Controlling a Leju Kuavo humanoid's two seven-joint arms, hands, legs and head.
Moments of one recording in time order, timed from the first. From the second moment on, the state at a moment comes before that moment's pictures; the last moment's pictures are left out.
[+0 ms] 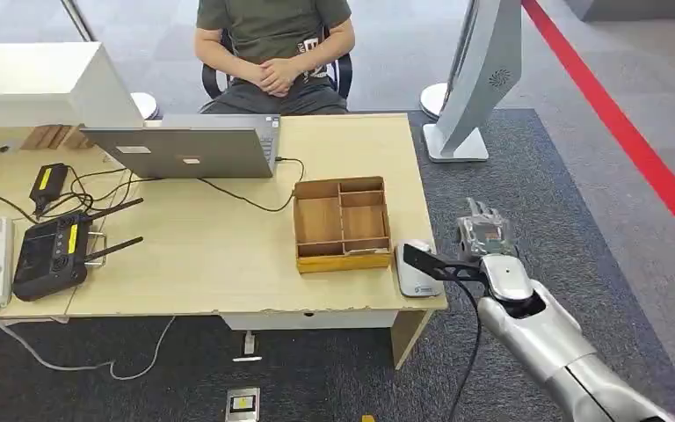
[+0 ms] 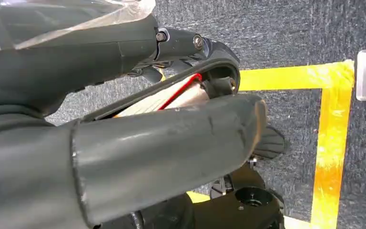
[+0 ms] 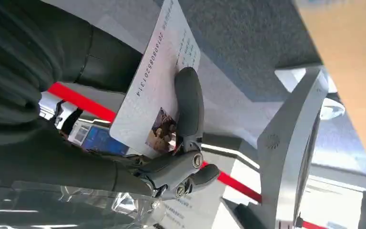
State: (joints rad) left arm -0.12 0.13 -1.11 -0.23 1.05 0.14 -0.16; right arm -0.51 -0.41 0.56 -1.11 1.06 0.01 0.52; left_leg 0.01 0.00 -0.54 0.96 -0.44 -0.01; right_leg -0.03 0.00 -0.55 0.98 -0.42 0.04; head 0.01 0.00
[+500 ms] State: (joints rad) left arm -0.12 0.12 -1.11 -0.23 1.09 0.19 -0.14; right arm -0.74 -0.37 0.61 -1.30 1.02 0.06 0.54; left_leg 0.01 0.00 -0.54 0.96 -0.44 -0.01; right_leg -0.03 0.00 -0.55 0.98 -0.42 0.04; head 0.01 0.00
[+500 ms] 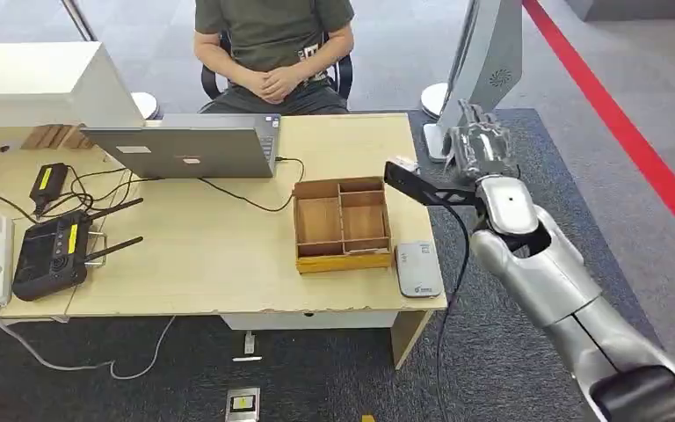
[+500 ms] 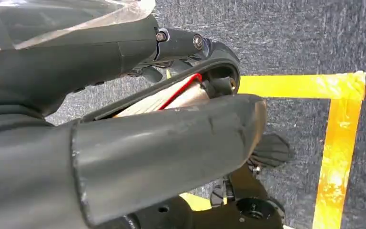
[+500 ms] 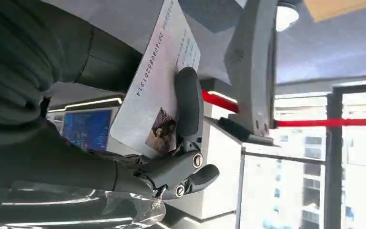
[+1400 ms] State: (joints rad) left arm -0.12 0.11 -1.11 -0.23 0.99 0.15 -0.13; right arm -0.81 -0.27 0.67 -1.26 0.70 -0.02 0.61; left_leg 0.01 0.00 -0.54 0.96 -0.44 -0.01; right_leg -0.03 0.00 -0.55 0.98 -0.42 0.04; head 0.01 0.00
